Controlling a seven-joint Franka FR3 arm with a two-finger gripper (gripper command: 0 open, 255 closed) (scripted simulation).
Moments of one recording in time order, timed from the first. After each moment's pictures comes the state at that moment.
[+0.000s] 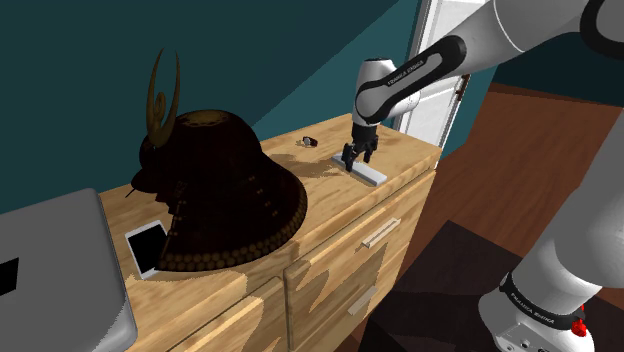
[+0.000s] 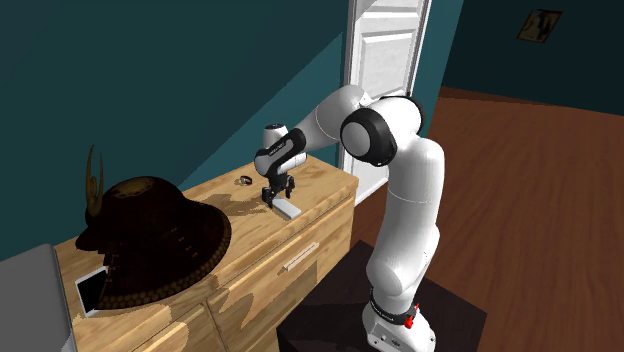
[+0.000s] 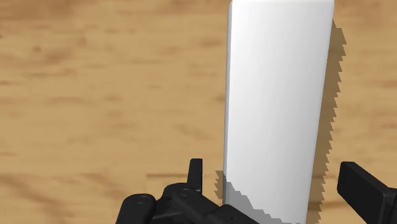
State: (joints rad) arm -0.04 0.10 -0.06 -2.21 0.02 2.33 -0.05
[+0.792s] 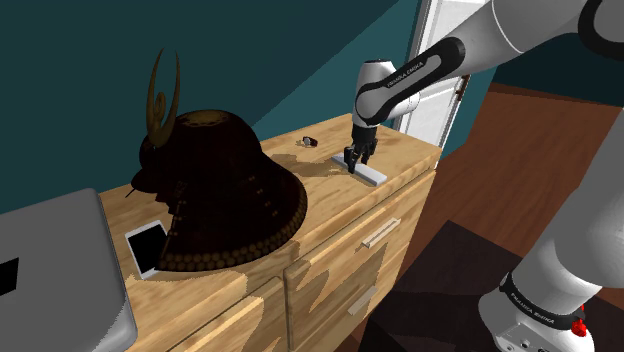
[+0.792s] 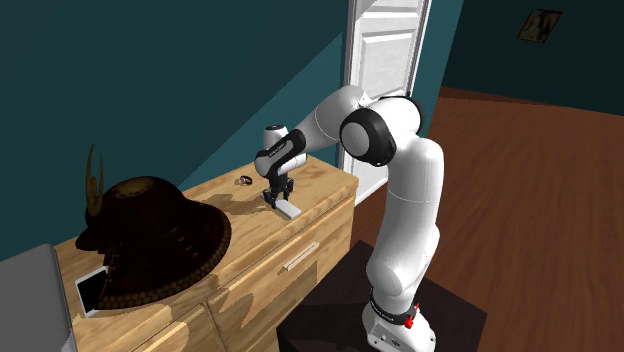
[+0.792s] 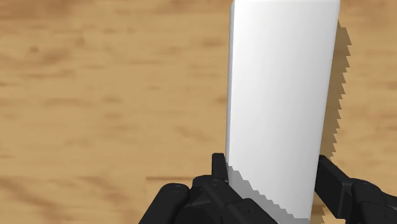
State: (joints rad) arm -0.04 0.11 -0.06 -2.22 0.02 2.34 -0.05
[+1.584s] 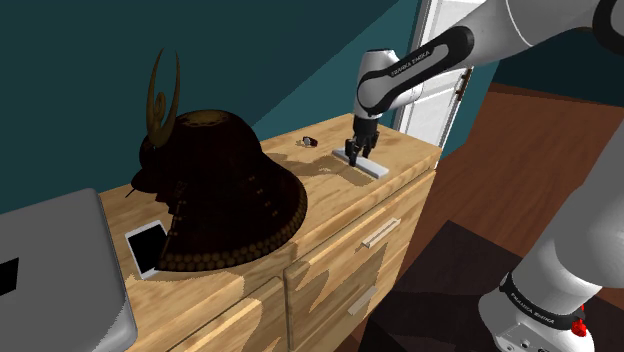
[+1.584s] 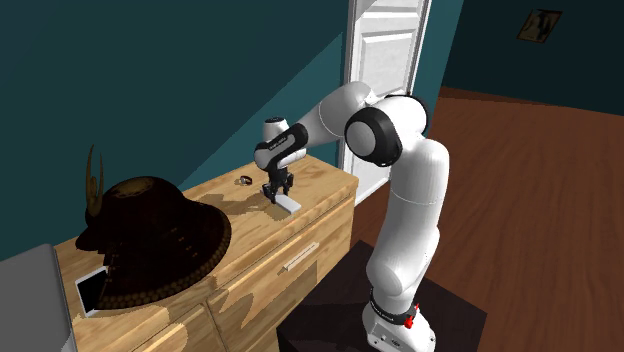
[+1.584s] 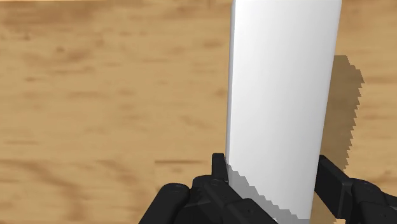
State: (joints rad) arm -0.04 0.07 -0.06 -2.19 0.02 2.27 -0.05
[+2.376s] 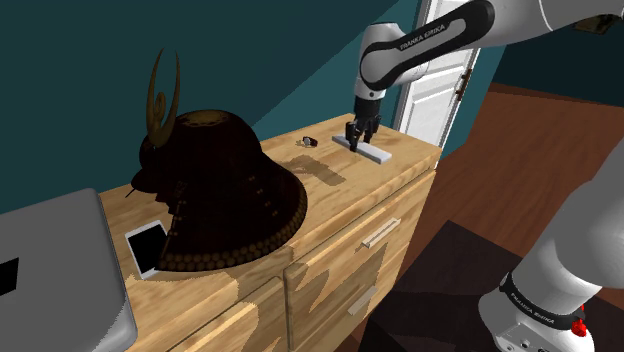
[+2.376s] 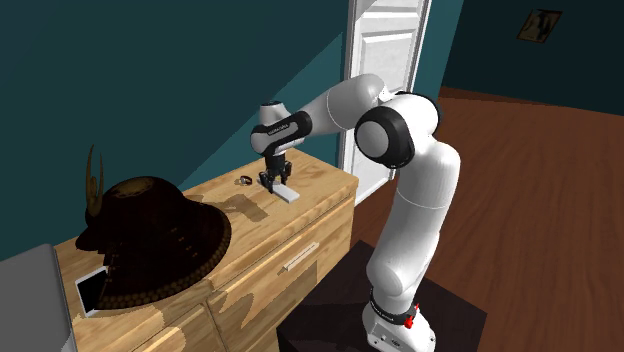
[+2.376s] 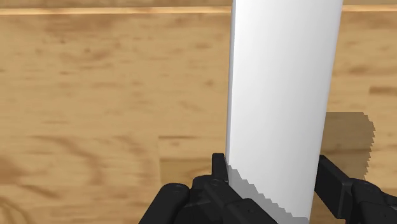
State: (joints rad) arm -0.03 -0.01 -0.05 -2.12 0.01 2.13 -0.03
